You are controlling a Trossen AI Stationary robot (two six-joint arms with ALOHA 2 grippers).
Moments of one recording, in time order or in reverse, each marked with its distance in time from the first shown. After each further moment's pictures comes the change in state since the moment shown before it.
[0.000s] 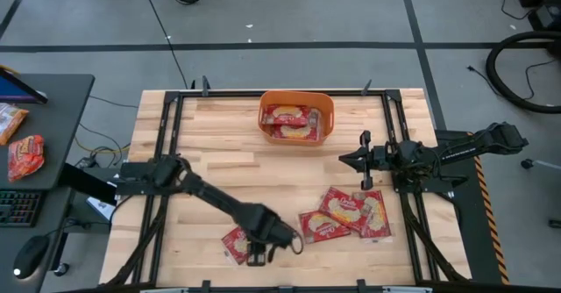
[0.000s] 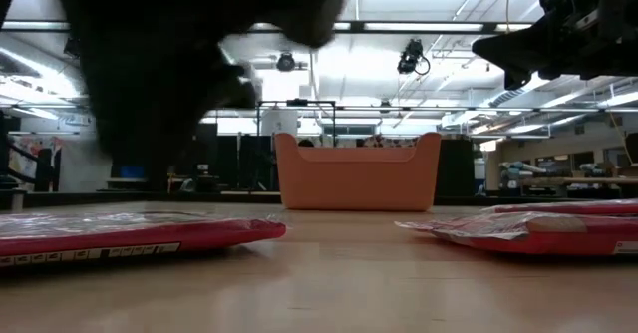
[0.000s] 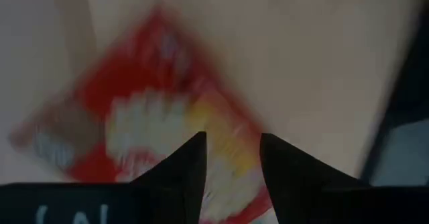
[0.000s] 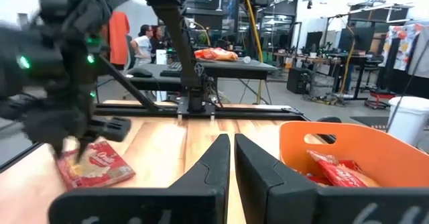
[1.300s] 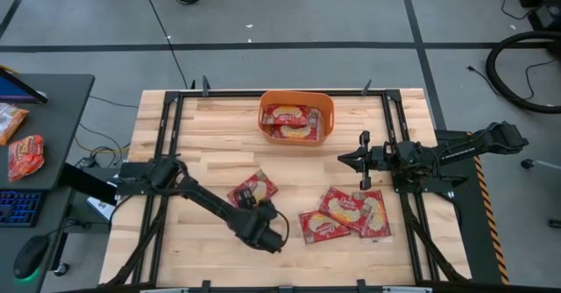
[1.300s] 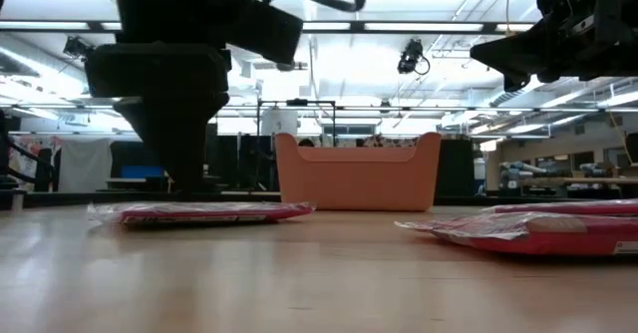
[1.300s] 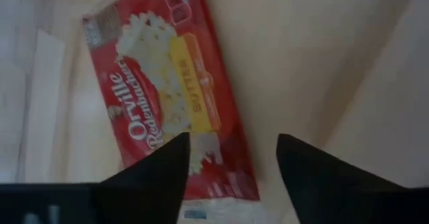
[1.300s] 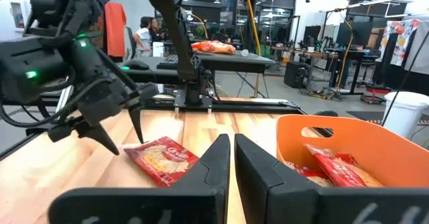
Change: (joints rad) left arm -0.045 -0.016 -0.072 -0.184 -0.618 -0.410; right arm 0.000 0.012 0.008 -0.021 0.016 -0.007
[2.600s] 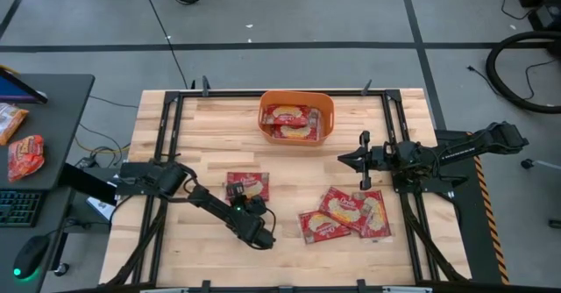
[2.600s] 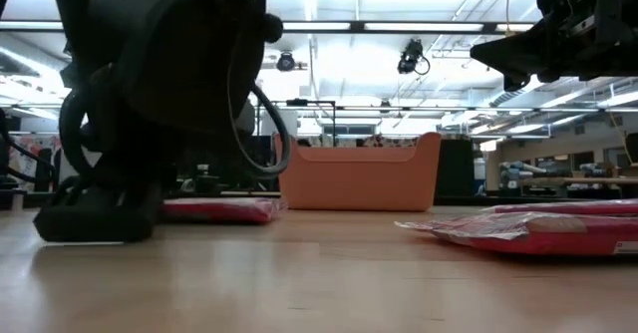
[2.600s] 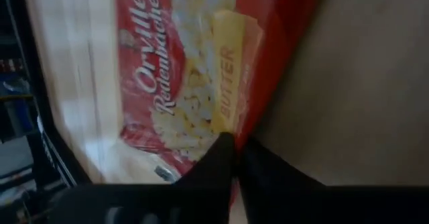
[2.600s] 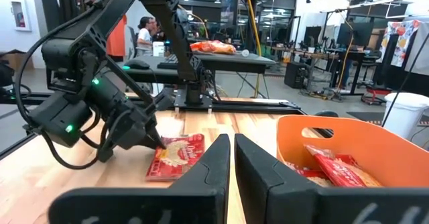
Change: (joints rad) left arm -0.012 0.098 -0.137 -0.098 -0.096 0.001; right arm 0.000 0.000 0.000 -0.001 -0.002 -0.004
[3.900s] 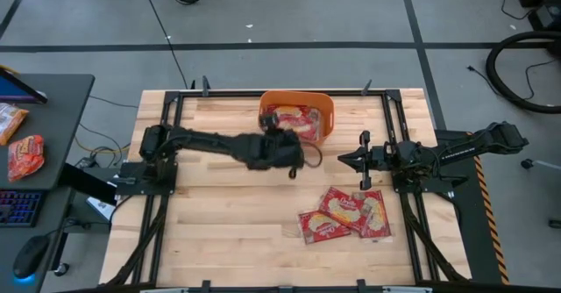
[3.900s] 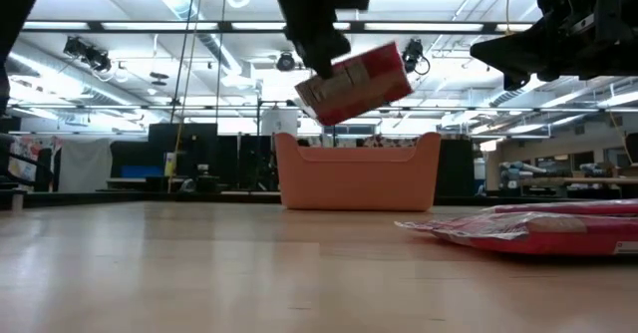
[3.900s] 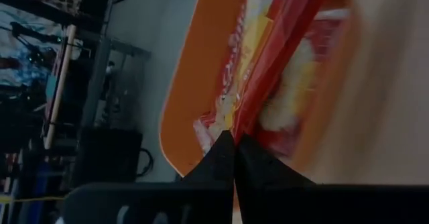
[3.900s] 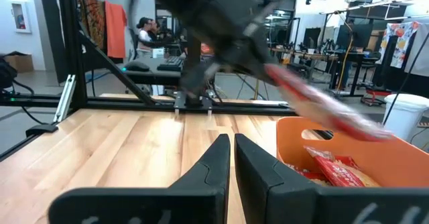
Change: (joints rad) left arm 0.438 -0.292 0.215 0.412 -0.409 0.876; right arm 0.000 0.000 0.000 0.007 0.000 0.000
